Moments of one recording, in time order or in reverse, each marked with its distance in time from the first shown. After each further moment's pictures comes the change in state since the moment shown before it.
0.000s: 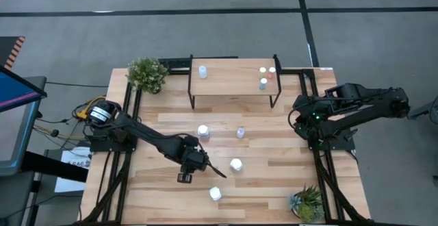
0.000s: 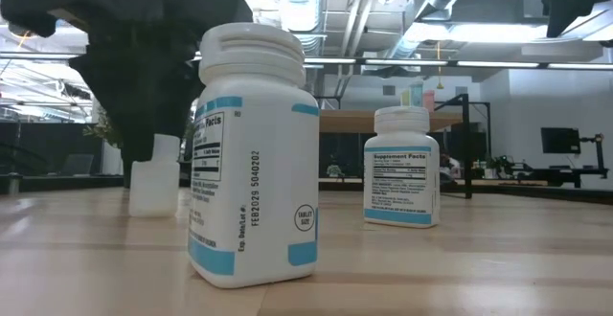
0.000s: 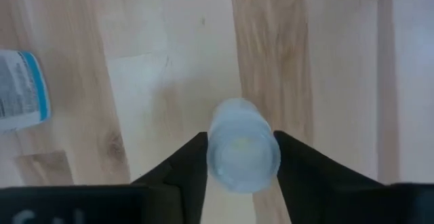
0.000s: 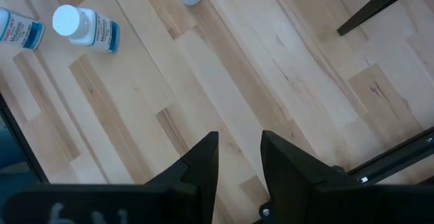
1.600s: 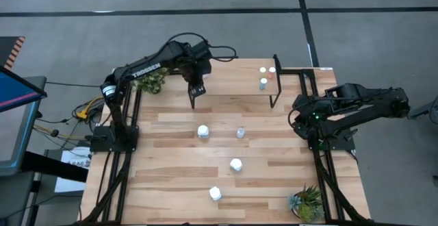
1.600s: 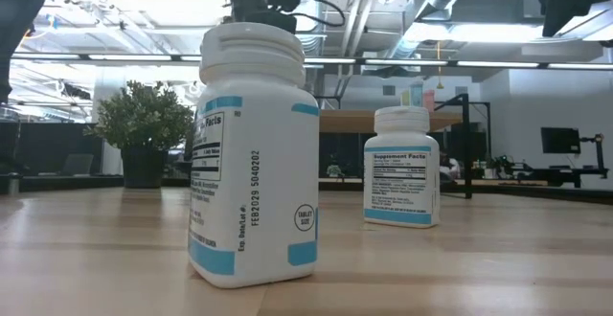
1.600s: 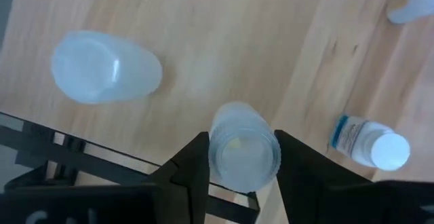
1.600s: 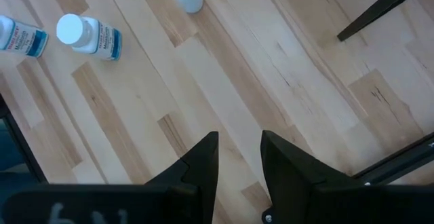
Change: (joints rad) left arm 0.858 0.083 0.702 -0.535 0.082 0.406; right arm -0.002 0.000 0.000 0.018 0.011 0.007
